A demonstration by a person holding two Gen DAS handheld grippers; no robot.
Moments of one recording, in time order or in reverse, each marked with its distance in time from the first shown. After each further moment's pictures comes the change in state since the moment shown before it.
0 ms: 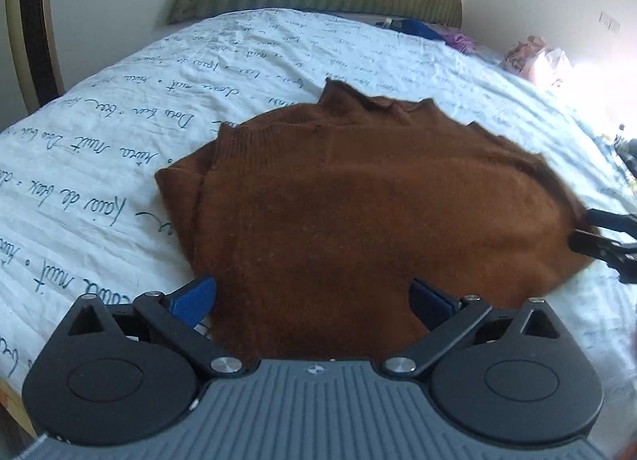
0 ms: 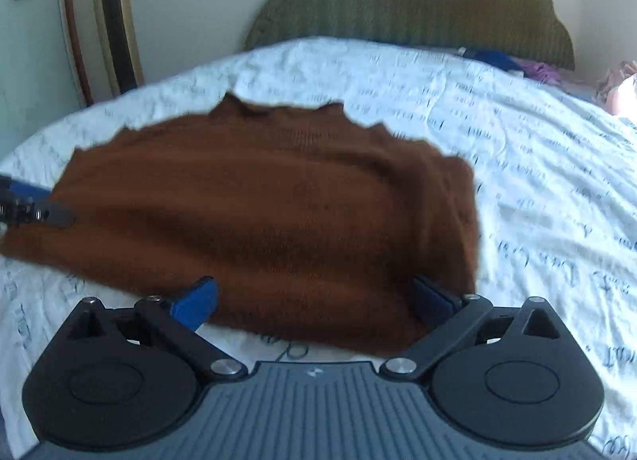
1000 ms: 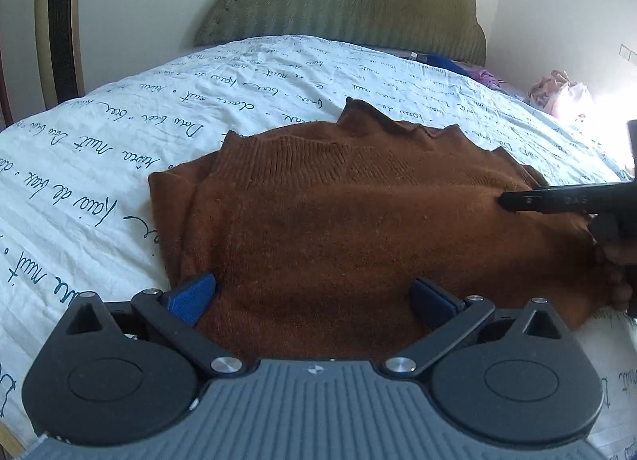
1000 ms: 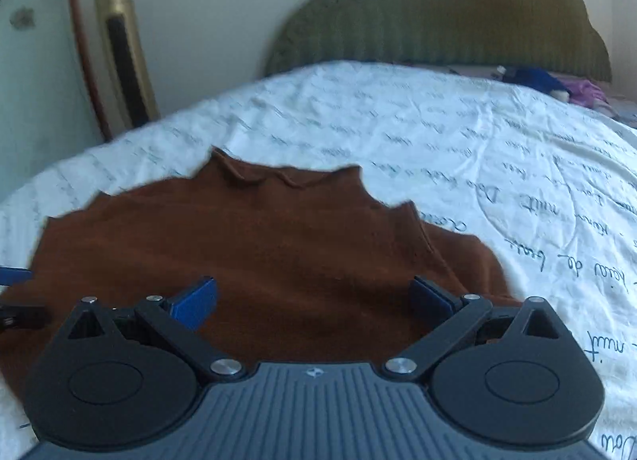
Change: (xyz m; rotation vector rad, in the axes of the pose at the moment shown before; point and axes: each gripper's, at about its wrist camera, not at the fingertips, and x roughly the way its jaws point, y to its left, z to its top) left arm 0.032 -0.008 -0.017 -0.029 -0.120 0.107; right arm 0.136 -0.021 0.058 -0.034 0.138 0.035
